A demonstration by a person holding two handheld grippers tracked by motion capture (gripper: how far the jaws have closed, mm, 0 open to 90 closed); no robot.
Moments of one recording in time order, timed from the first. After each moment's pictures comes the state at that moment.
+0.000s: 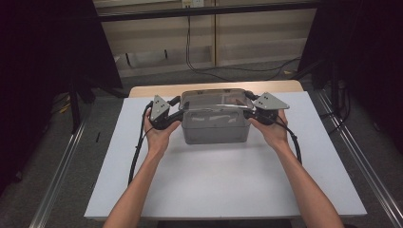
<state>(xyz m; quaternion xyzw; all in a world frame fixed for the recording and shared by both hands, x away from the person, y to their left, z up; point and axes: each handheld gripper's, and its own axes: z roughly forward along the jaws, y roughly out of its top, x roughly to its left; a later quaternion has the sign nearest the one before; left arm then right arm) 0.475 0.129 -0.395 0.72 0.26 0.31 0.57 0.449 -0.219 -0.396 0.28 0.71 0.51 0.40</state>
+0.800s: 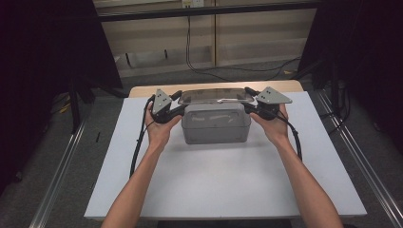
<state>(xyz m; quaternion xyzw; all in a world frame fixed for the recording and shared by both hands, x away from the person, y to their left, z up) 0.489 0.123 -0.383 0.72 0.24 0.31 0.57 0.460 -0.225 -0.387 0.29 0.70 0.52 0.39</state>
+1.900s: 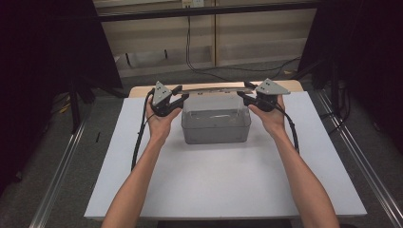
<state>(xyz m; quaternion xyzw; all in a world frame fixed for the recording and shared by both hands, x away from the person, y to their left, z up) 0.510 0.122 -0.378 0.72 0.26 0.30 0.57 0.490 -0.228 -0.389 0.31 0.69 0.54 0.37</state>
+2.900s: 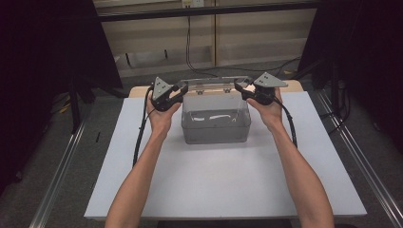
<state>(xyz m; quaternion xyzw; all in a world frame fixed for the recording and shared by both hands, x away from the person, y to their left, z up) 0.530 0.122 -0.379 0.71 0.28 0.30 0.58 0.516 -0.230 -0.388 0.32 0.69 0.55 0.36</state>
